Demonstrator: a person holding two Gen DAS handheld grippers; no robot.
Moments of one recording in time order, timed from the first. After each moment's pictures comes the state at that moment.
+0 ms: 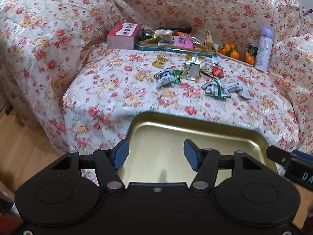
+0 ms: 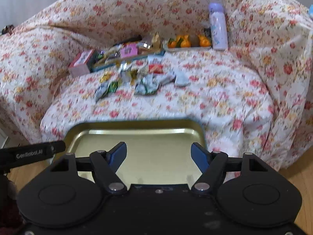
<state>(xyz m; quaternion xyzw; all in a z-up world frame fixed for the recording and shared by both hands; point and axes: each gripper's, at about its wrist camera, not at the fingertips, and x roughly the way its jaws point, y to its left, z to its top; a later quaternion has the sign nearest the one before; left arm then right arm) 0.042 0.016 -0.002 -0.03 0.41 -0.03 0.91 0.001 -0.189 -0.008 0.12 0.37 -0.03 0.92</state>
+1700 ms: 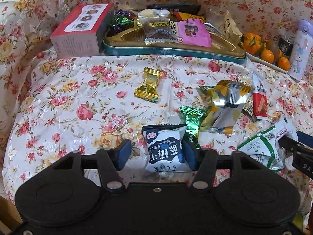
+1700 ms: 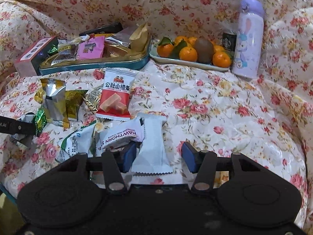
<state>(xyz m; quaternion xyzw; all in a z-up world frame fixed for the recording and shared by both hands) 0.271 -0.002 -0.067 -0.01 0.48 -0.07 0.87 0.257 -0.234 -0.092 0.01 0.40 -0.03 0.91</state>
